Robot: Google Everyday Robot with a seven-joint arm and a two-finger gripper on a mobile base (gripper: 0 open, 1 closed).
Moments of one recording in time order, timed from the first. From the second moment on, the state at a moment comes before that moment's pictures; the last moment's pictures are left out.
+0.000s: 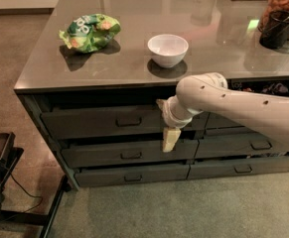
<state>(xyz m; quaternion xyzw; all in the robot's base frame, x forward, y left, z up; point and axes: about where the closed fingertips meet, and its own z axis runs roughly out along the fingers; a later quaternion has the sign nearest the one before) 0.622 -0.081 0.644 -0.73 0.64 -0.02 0.24</state>
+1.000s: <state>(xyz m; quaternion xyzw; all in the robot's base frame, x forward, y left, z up) 0.647 -0.068 0.621 -0.74 0.63 0.00 0.22</state>
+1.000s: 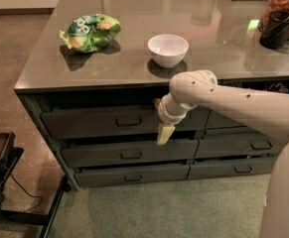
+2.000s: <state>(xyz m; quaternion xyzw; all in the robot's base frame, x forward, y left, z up) 0.648 -0.068 0.630 -0.74 0.63 0.00 0.22</state>
